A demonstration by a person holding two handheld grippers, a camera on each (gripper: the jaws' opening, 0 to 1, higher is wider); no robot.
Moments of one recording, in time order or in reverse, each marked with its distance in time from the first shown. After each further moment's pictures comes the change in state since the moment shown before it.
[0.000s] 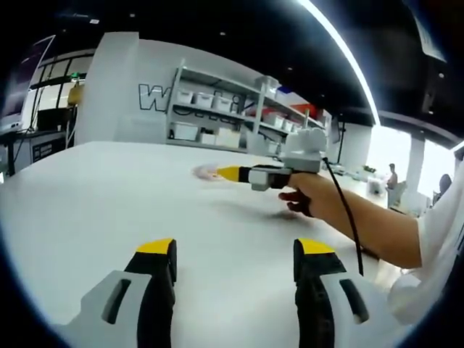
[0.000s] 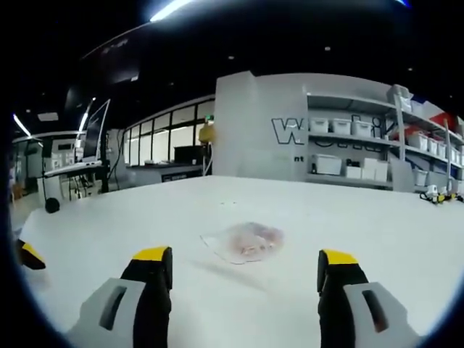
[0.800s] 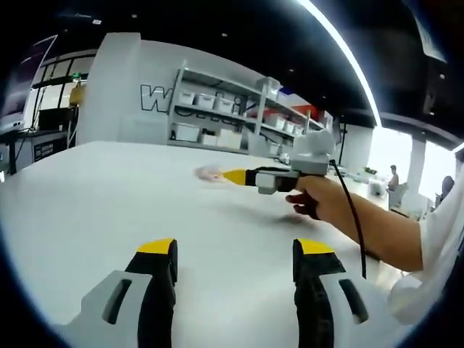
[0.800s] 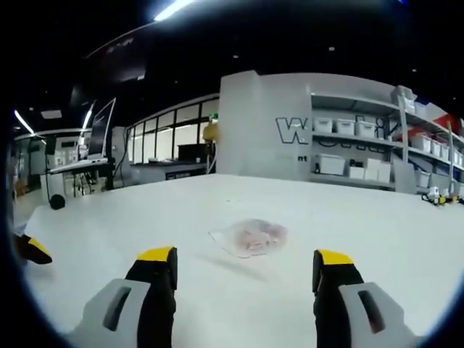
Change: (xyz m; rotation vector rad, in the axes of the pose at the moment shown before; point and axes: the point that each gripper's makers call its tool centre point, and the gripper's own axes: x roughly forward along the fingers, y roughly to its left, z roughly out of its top) left arm -0.003 0.002 0.000 -0.006 -0.010 0.010; right arm -0.010 0.007 -0.003 -0.010 0.007 0.021
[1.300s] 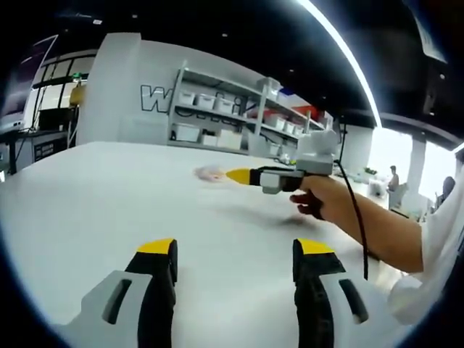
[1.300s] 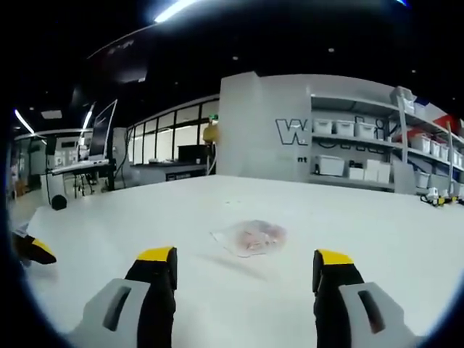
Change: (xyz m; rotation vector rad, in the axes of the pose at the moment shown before) left arm 0.001 0.000 0.001 -0.001 -0.003 -0.002; right arm -0.009 0.000 0.003 -0.001 -0.004 0.000
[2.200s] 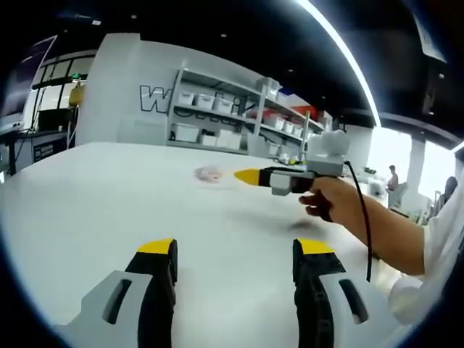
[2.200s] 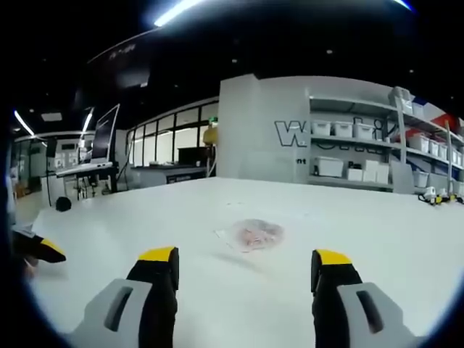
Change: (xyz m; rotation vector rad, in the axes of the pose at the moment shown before) left arm -0.001 -0.002 -0.001 0.003 -0.001 -0.001; right arm -0.021 0.001 0.001 0.006 -0.015 -0.001
